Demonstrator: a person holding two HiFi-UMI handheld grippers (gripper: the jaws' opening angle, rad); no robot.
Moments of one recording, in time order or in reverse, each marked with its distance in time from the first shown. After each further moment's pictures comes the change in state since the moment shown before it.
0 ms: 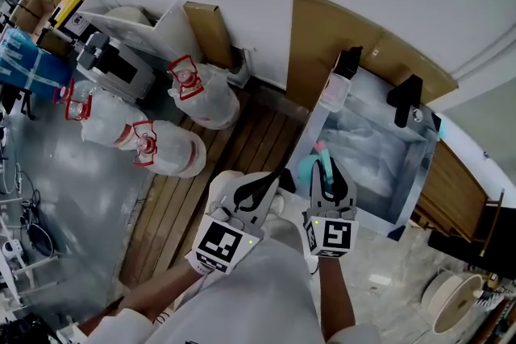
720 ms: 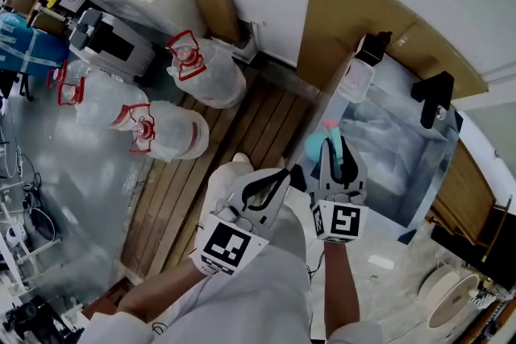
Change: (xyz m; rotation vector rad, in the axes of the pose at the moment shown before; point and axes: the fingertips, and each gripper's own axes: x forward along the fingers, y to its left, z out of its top) left arm 0.030 0.029 -0.039 -0.072 0.049 -0.001; right arm 0.068 0.000 -0.036 -0.007 -0.010 0.019
